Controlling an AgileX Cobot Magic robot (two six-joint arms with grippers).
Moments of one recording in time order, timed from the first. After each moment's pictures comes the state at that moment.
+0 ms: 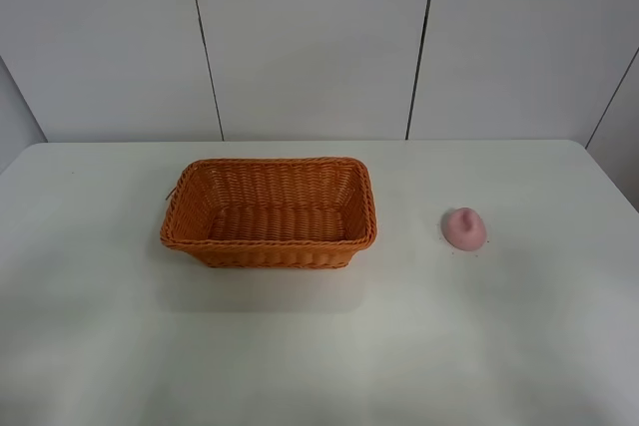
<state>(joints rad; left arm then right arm) -0.02 -0.01 -0.49 0.01 1.06 0.02 0.03 0.00 -0.49 0.04 1.03 -0.04</state>
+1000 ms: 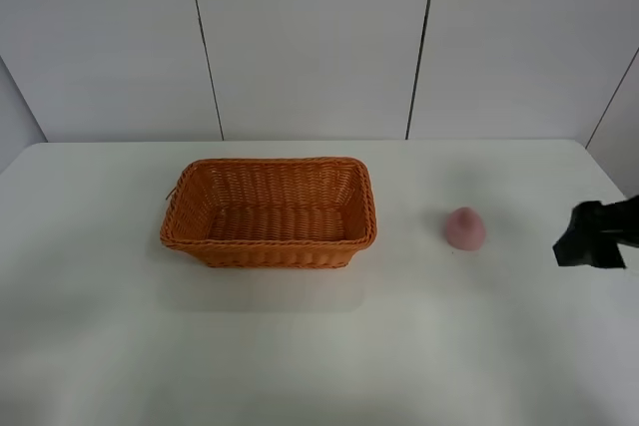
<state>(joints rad) -0.02 -0.01 -0.49 0.01 1.06 0.02 0.03 1.14 -0.81 0.07 0.95 -0.03</state>
